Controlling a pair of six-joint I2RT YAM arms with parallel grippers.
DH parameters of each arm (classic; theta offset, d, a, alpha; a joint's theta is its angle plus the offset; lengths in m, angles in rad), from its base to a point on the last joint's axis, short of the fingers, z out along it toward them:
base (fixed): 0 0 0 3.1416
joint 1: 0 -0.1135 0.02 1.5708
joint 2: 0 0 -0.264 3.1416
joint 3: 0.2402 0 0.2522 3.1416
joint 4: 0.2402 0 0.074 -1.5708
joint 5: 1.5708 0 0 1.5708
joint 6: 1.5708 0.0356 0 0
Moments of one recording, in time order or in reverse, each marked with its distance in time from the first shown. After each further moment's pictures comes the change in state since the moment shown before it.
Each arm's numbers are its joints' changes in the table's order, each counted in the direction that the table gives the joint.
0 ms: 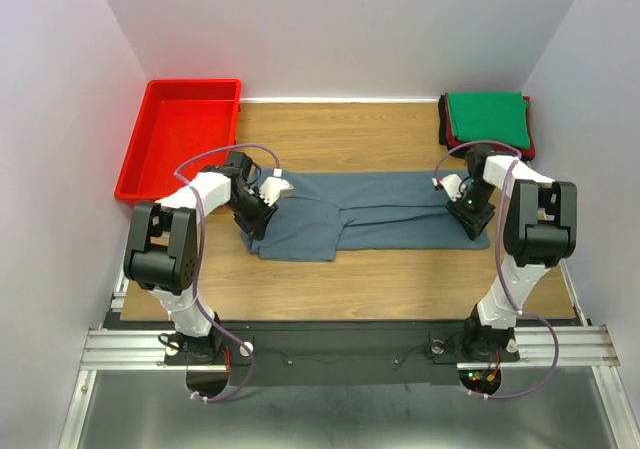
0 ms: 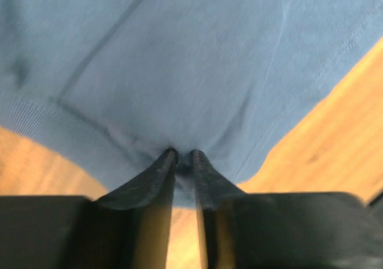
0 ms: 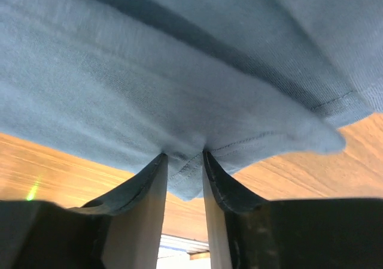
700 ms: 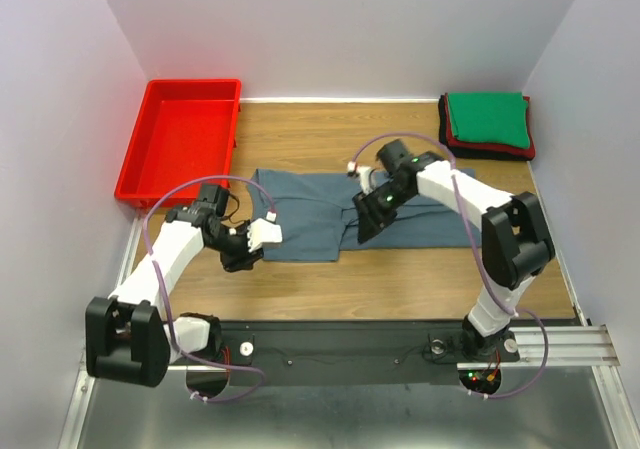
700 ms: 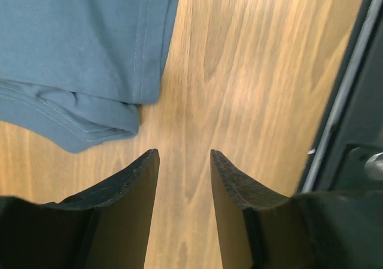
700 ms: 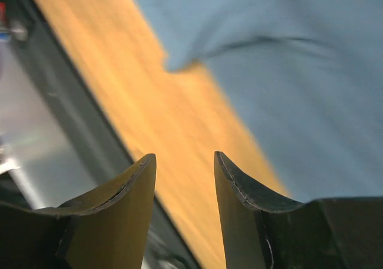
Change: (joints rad) left arm -0.028 -0.526 -0.270 0.232 0.160 0.499; right arm -0.503 -0.117 0.111 -0.063 -0.742 0.531
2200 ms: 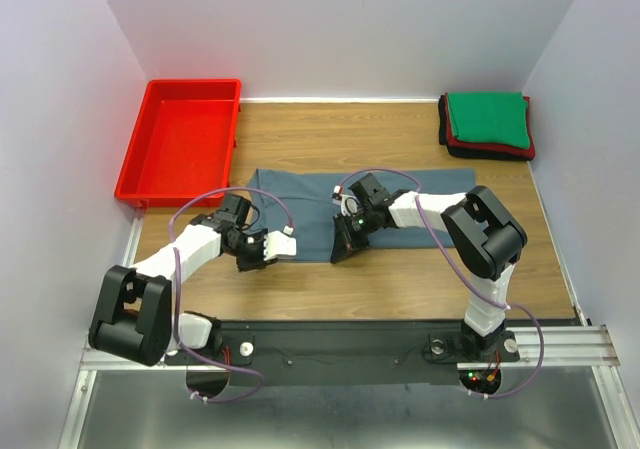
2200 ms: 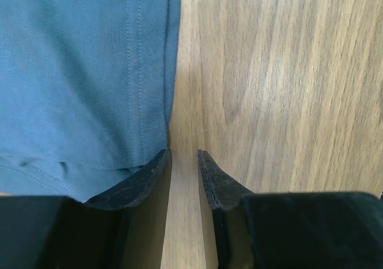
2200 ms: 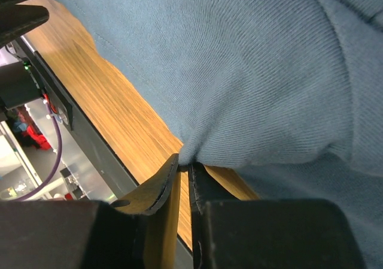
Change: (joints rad) left arm 0.129 0.107 -0.166 -0.347 -0.056 0.018; right arm -0.220 0.145 -0.283 -0.629 -0.023 0.684
